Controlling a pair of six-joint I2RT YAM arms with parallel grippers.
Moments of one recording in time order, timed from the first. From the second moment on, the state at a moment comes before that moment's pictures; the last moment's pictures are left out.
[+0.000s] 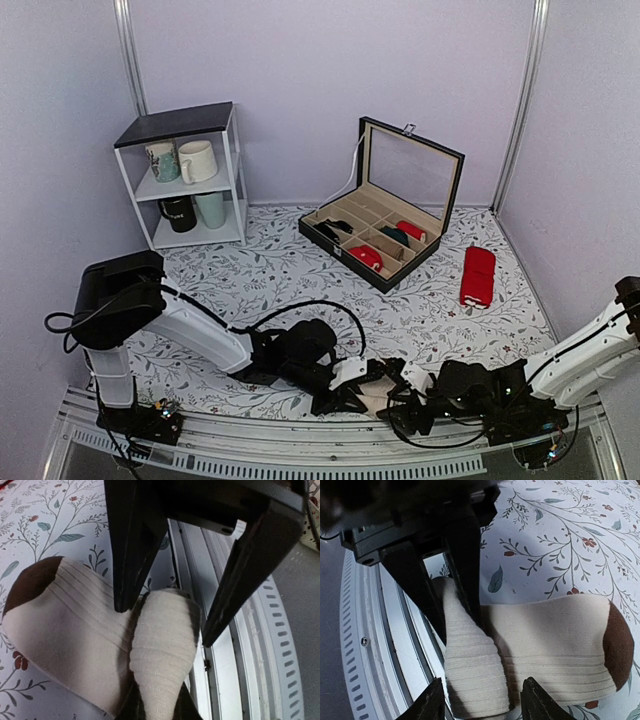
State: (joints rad) left arm -1.26 1.95 0.86 0.35 0.42 0.09; right arm 1.42 1.25 0.20 0.44 0.16 0.39
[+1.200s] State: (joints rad) left arm -1.28 1.63 0.54 0.65 0.24 0.24; right arm 1.35 1.51 0.20 0.75 -0.01 0.67
